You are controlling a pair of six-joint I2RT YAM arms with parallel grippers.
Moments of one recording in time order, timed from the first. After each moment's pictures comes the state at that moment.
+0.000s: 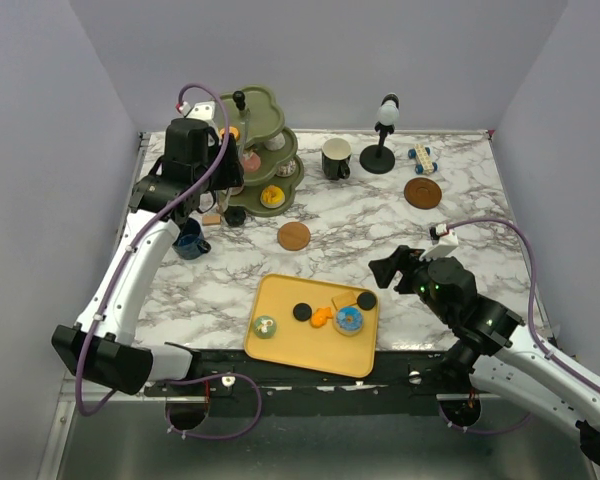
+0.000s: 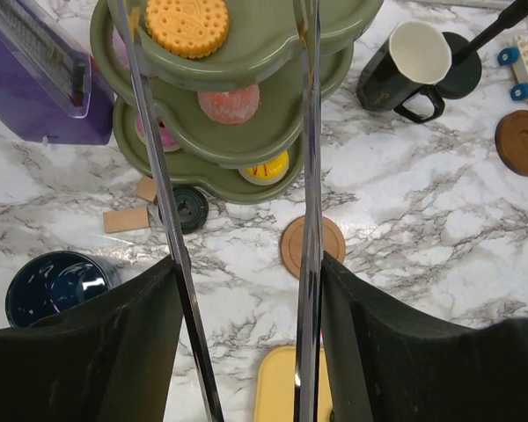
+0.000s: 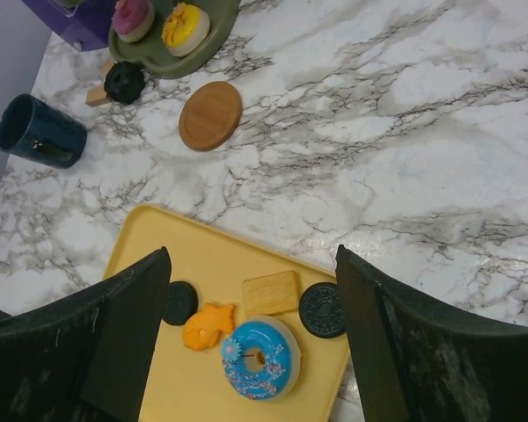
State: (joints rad) left arm -0.29 1.31 1.48 -0.68 -0.07 -0.30; right arm 0.82 0.59 0.53 -0.32 0.38 0.64
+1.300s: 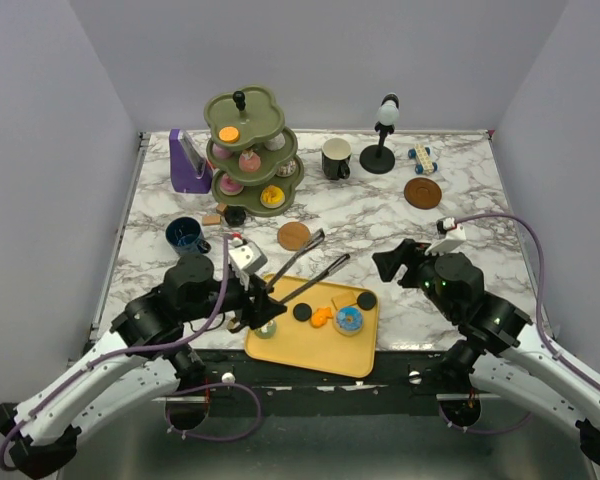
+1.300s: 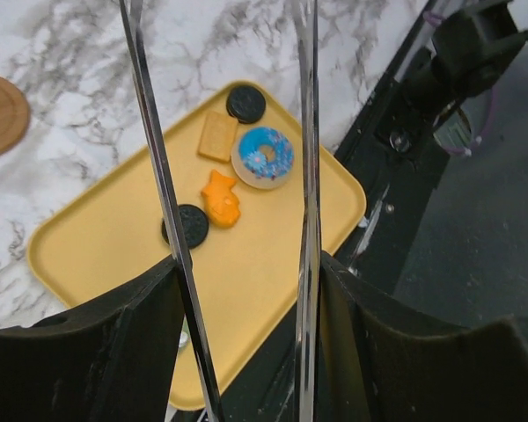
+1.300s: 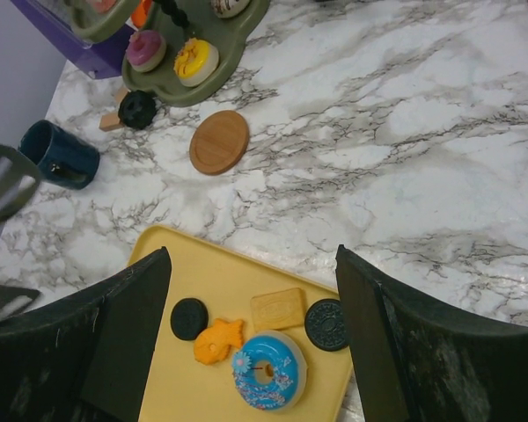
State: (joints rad) left arm -0.79 0.53 0.72 -0.53 0.33 -0.21; right arm 0.82 0.59 0.60 -0.34 0.41 0.63
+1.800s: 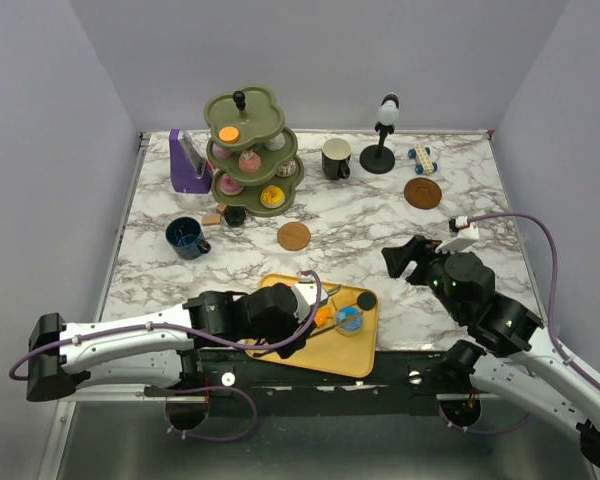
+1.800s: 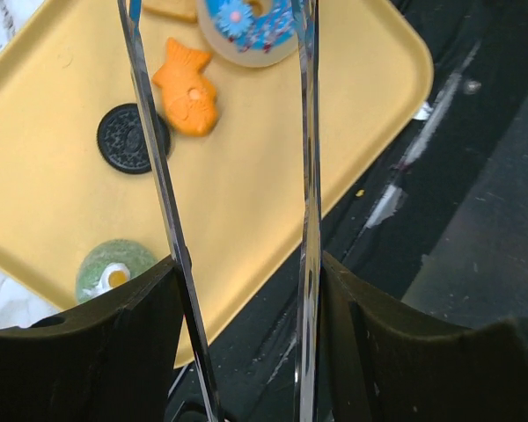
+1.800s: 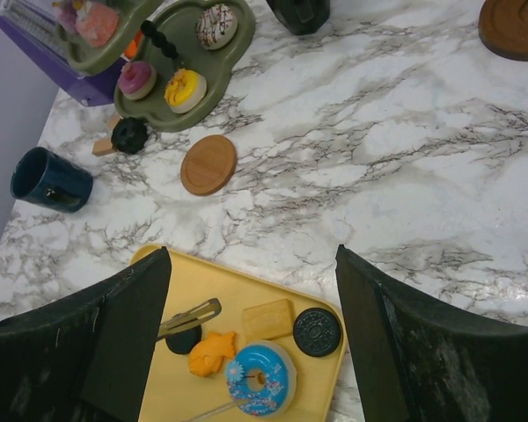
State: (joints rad) left arm -1.29 0.92 0.74 -0.60 -0.04 -0.30; right arm 0.82 0.57 0.66 -0.41 0.48 0.61
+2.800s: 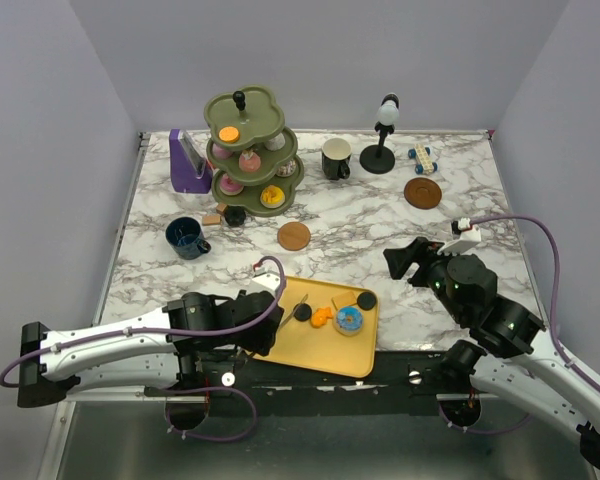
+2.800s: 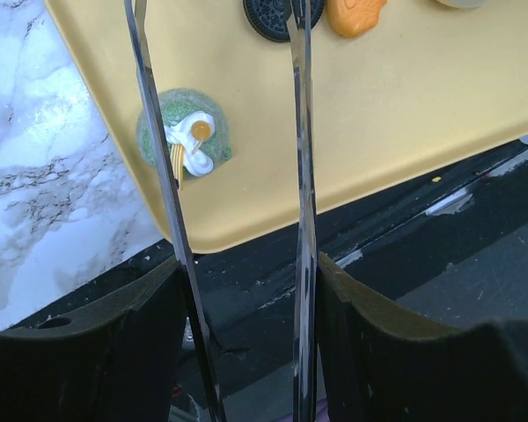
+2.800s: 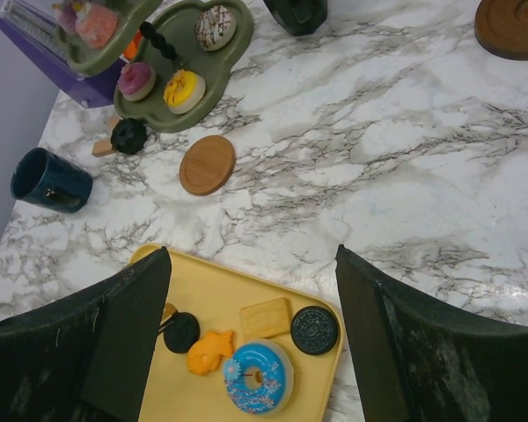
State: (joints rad) left arm -1.29 0.85 0.74 -0.96 -0.26 -0.77; right arm 0.82 0.54 0.65 -0.42 0.49 0.61
